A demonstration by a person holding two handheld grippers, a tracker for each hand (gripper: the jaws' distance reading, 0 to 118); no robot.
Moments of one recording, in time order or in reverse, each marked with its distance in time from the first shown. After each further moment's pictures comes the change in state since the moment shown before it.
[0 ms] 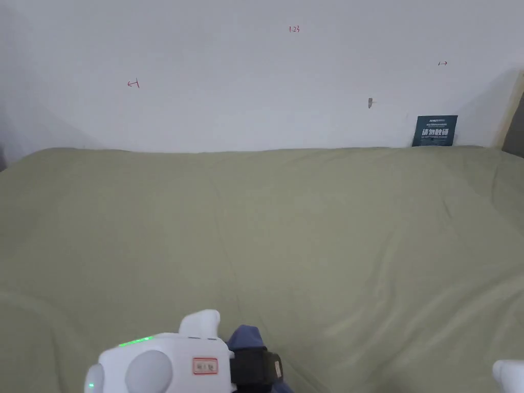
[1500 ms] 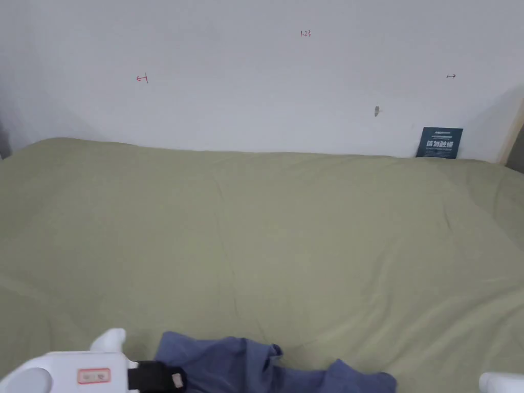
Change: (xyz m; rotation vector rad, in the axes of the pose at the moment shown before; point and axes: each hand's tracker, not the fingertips) left arm -0.146 -0.006 0.017 0.043 -0.064 0.263; right arm -0.010 0.001 0.000 -0.002 0.007 0.024
